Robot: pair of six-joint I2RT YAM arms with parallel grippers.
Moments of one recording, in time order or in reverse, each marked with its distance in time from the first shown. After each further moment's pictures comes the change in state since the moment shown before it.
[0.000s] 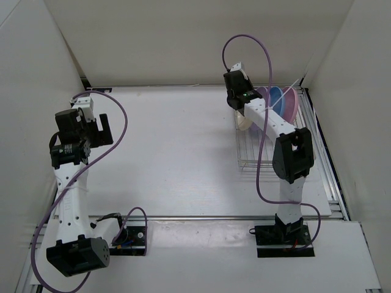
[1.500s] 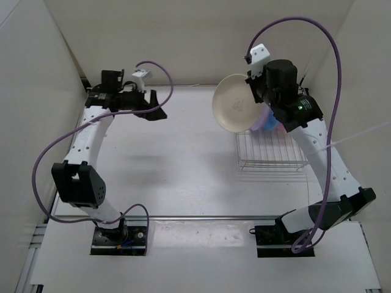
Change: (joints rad) left arm -0.272 0.572 0.424 -0.002 0.694 0.091; right arm 0.018 -0.568 -0.001 -0.253 -0.589 0.005
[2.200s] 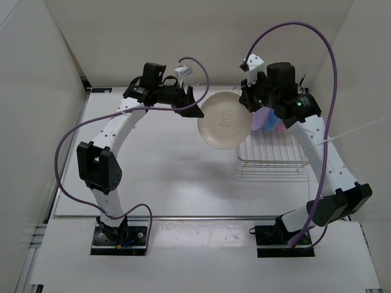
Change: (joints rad) left arm -0.319 0.254 0.221 0.162 0.202 -0.195; right arm -0.060 0.011 -0.058 -0.093 -0.459 0.094
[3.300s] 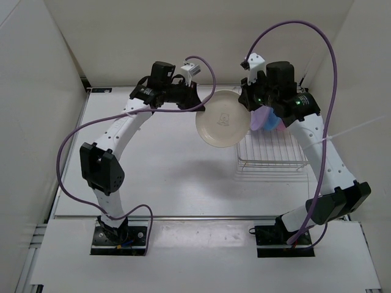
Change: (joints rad) left arm -0.089 0.003 0.038 0.033 -0.251 -0.039; right arm -0.010 0.014 0.013 0.001 0.000 0.055
